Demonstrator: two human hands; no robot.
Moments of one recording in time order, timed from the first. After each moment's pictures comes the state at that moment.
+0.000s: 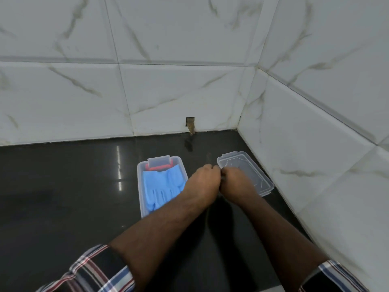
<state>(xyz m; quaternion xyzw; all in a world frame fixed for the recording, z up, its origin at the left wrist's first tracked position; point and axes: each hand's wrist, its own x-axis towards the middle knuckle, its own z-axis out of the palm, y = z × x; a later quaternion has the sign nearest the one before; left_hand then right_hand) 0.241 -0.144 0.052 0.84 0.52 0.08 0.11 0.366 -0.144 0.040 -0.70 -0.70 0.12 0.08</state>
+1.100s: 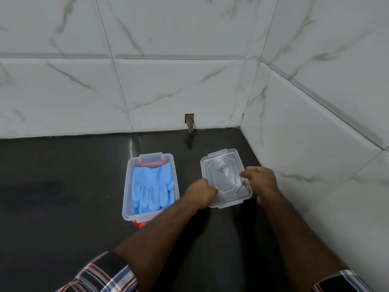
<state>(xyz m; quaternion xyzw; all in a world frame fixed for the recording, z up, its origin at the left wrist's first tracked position) 0.271 -0.132 0.000 0.61 0.65 0.12 0.45 0.455 -0.129 0.021 -0.75 -0.36 0.36 0.43</state>
